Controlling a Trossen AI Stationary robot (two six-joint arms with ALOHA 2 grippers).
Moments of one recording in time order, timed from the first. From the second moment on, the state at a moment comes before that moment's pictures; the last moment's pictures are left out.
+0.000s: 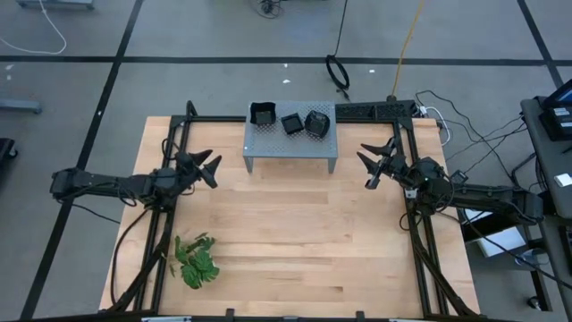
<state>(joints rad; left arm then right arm) 0.00 0.35 0.02 0.26 -0.81 -0.32 -0.36 0.53 0.01 0.79 0.08 -0.23</state>
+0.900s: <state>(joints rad) 0.00 0.24 0.02 0.25 -0.81 -0.32 -0.36 0.23 0.01 0.79 0.08 -0.23</state>
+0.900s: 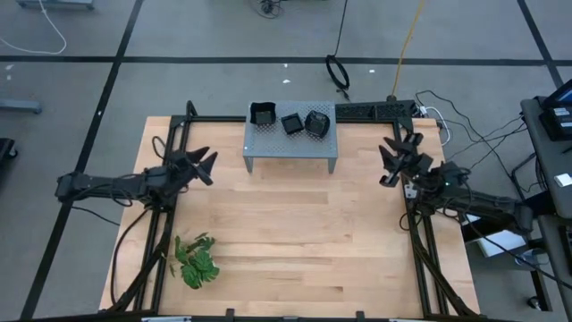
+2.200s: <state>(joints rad) 0.00 0.01 0.02 0.26 -0.81 -0.32 -0.45 0.11 0.01 0.79 0.08 -0.23</state>
